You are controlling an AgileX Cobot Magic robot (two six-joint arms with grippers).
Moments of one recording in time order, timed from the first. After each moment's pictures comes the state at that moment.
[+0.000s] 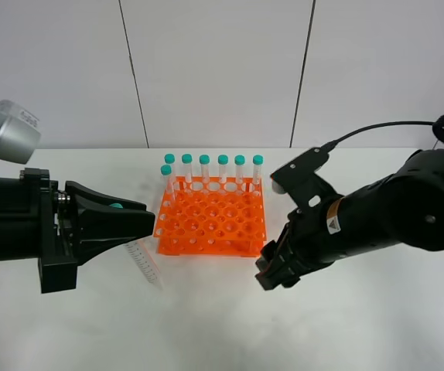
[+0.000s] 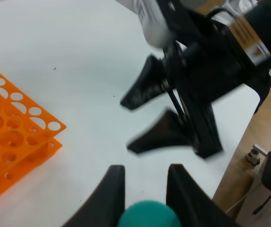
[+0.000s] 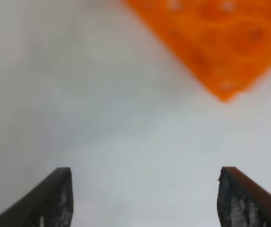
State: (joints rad) left arm -0.42 0.98 -0.55 -1.42 0.55 1.27; right arm 0.65 1.43 -0.74 -0.05 0.40 -0.03
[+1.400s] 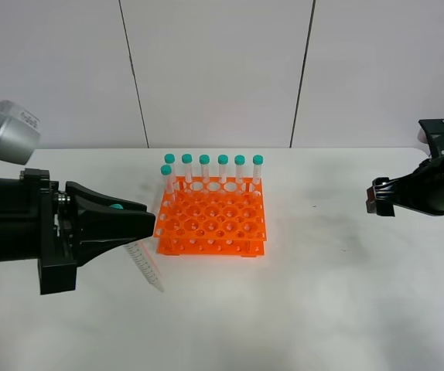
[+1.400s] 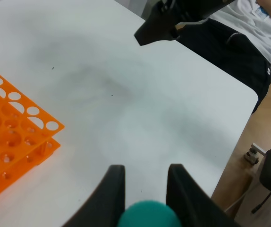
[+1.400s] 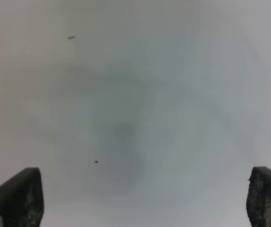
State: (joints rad) left arm -0.42 0.98 -0.55 -1.42 0.56 1.27; right arm 0.02 1.41 -0.77 -0.12 0.44 0.08
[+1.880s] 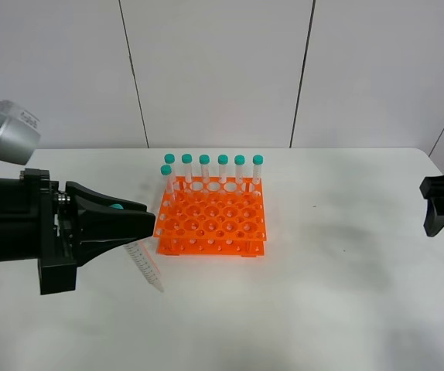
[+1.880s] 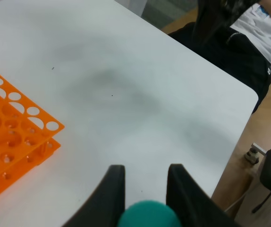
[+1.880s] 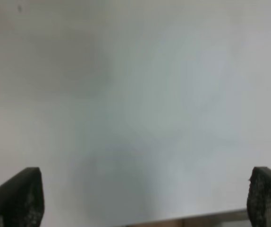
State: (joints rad) left arm -0.42 0.98 -0.55 -1.42 0.56 1.27; right arm -0.08 1.41 -1.08 -0.09 1.19 0.06
